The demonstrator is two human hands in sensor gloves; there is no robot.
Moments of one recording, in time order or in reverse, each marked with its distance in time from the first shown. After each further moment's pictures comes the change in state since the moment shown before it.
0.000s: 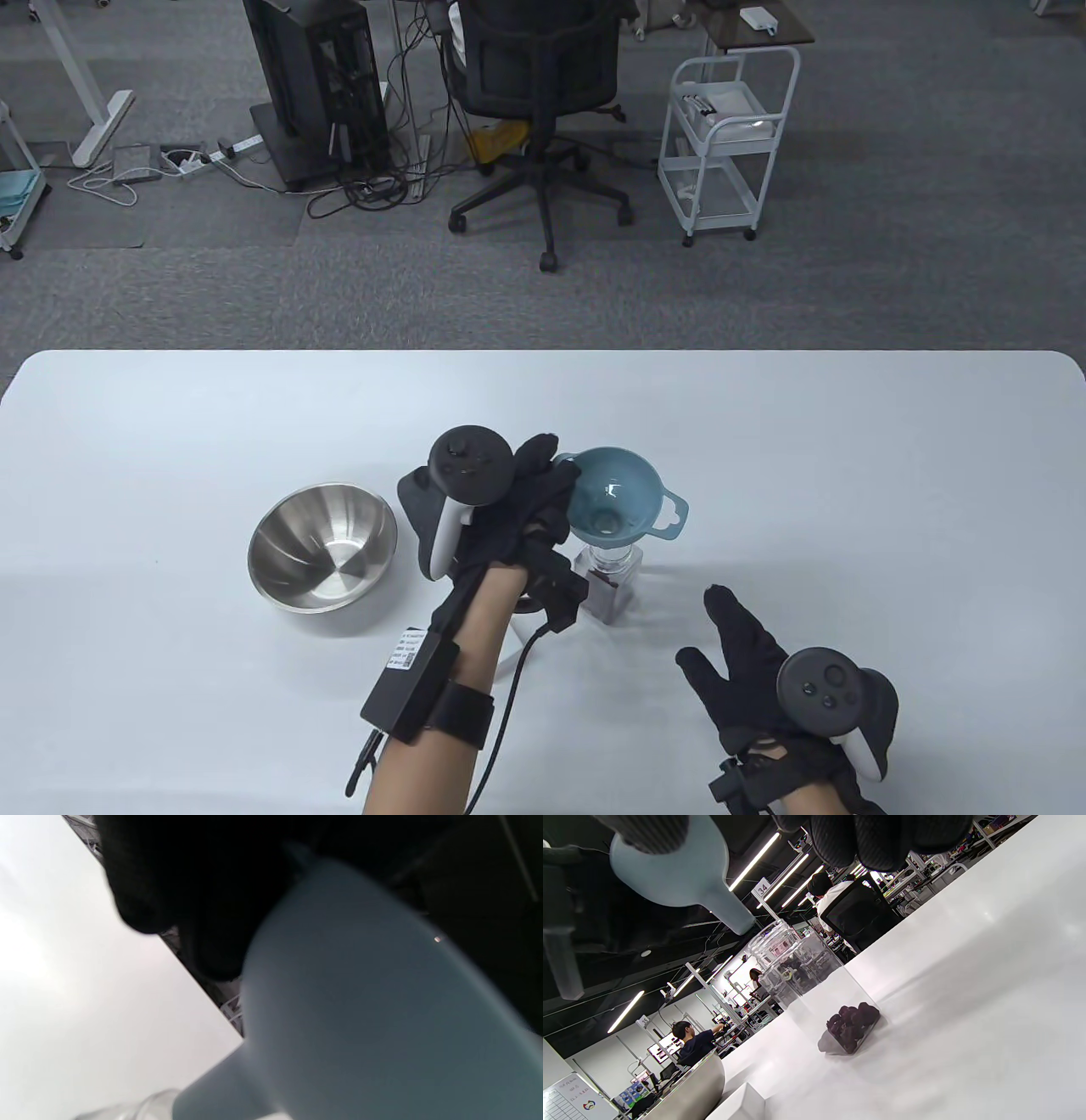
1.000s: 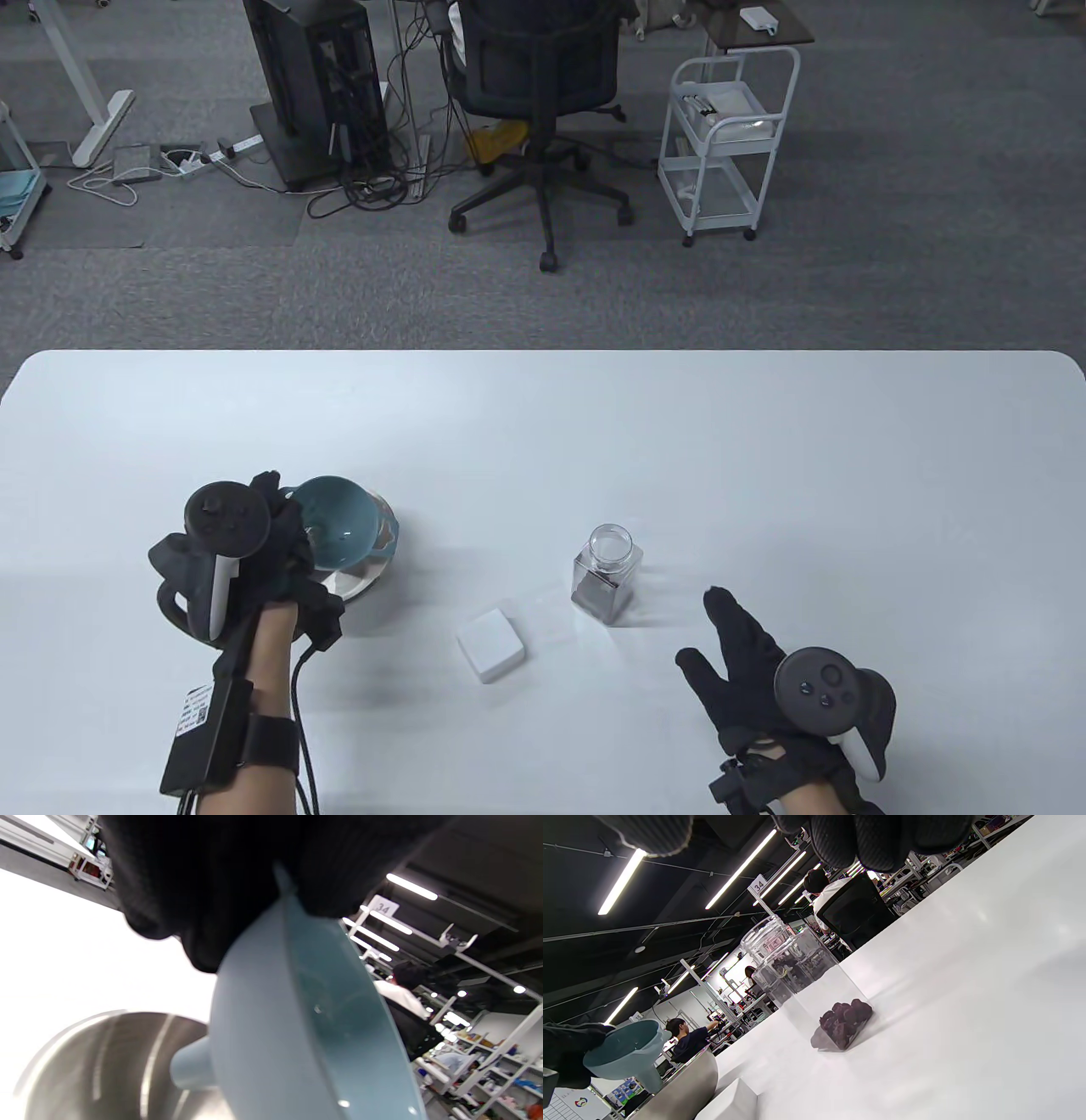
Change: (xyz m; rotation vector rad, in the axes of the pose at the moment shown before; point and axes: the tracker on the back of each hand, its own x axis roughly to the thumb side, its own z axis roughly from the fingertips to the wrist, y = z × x) left_hand -0.174 0.132 0.028 0.400 0.361 -0.387; right_hand 0.000 0.001 -0.001 0.008 0.012 0.017
